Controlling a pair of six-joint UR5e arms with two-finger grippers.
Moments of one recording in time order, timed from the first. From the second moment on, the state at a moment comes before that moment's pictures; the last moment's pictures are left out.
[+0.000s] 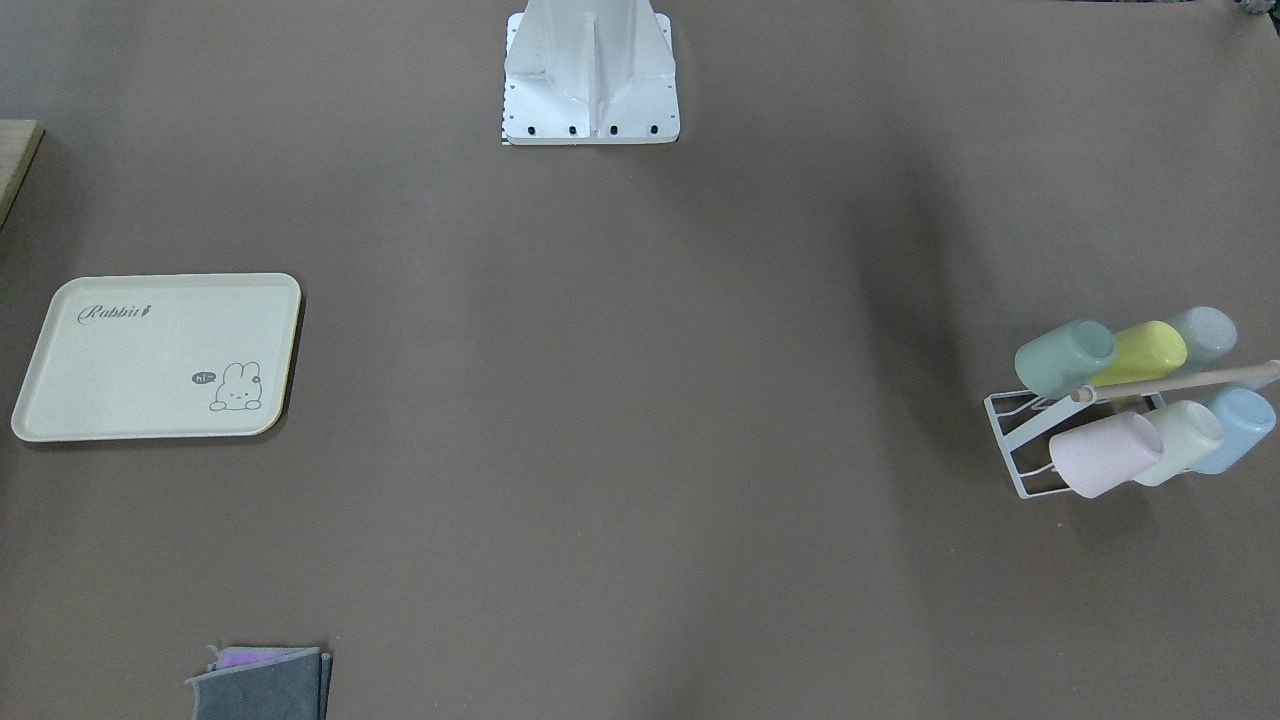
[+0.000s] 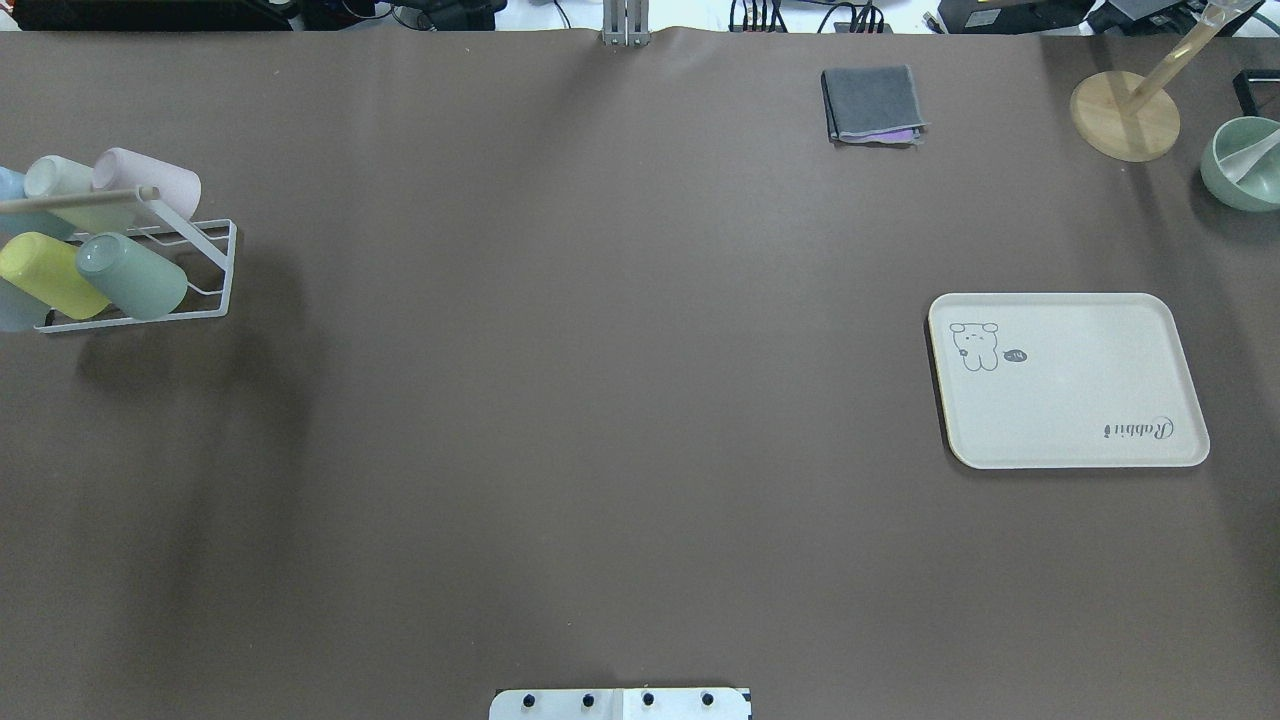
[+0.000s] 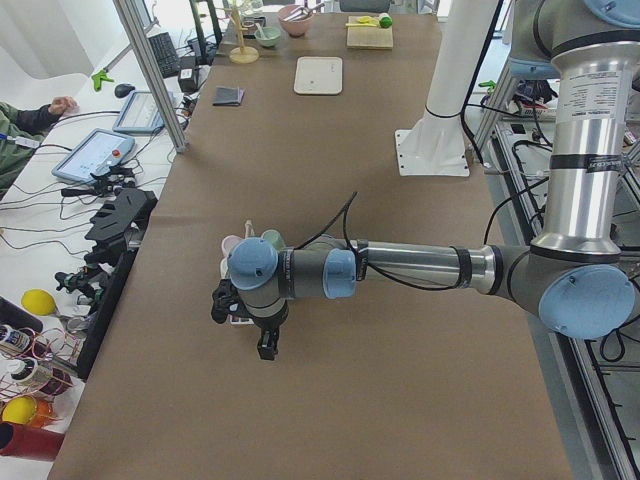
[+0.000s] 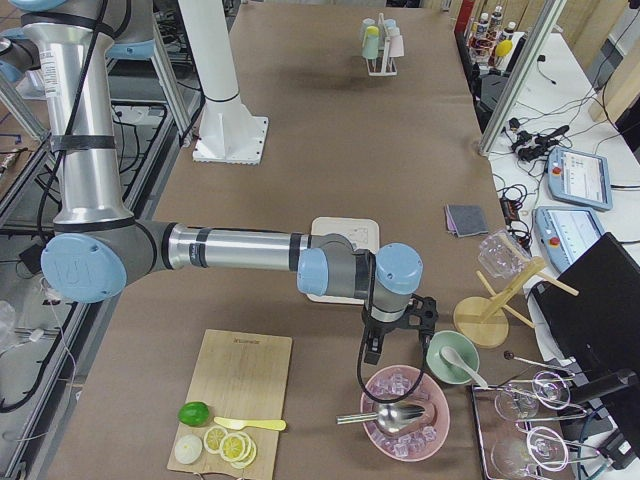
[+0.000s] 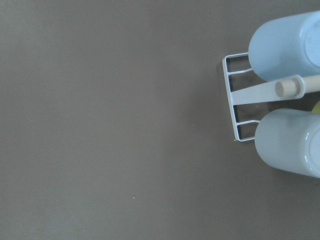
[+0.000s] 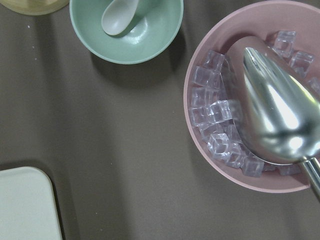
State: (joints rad) left arm -1.60 -1.58 -1.62 -1.49 -2.39 0.11; right arm 1.60 -1.50 1.50 -1.60 2.32 0.14
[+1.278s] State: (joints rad) left arm -1.60 -1.56 -1.64 -1.49 -2.44 0.12; right arm 1.60 -1.50 1.52 -1.60 2.31 0.14
